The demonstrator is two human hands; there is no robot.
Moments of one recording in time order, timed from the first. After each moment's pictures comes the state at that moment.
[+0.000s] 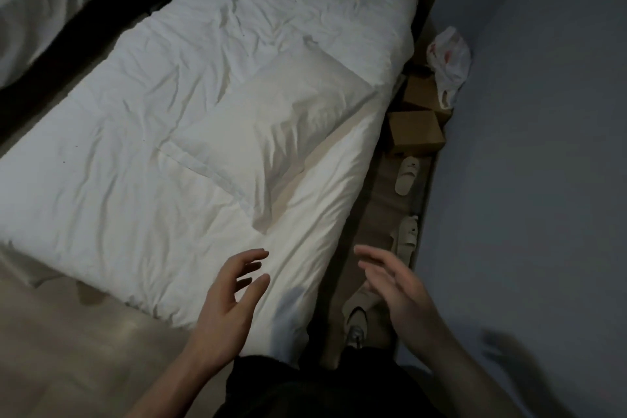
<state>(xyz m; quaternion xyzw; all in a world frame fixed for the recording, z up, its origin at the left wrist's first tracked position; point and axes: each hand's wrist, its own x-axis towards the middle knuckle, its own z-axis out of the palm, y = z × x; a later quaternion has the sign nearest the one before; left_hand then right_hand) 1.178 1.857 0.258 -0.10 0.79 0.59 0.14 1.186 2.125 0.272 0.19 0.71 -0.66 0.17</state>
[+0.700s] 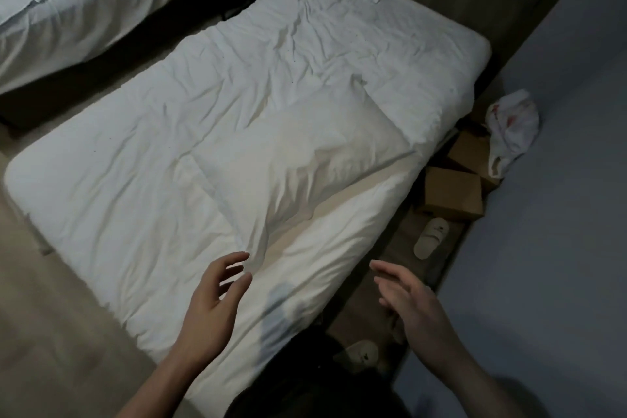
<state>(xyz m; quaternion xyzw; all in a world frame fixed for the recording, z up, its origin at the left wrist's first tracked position) 1.050 1.917 0.235 -0.25 0.77 0.58 0.05 0.990 2.223 0.257 0.09 0.76 -0.60 0.24</state>
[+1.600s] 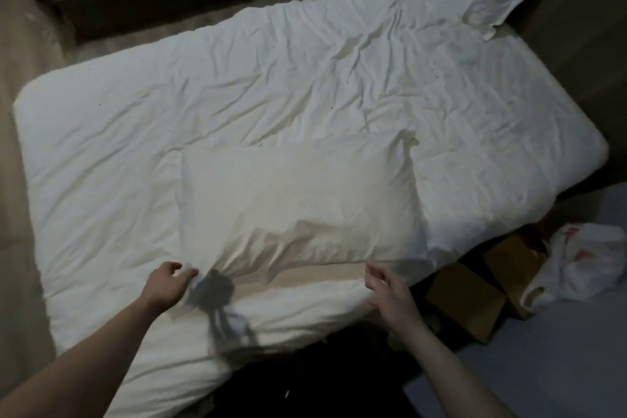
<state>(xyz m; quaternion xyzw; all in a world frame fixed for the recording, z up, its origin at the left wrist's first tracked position) 0.829 1.888 0.057 -0.61 0.67 0.39 0.16 0.585 2.257 0.110 0.10 0.77 -0.48 0.42</state>
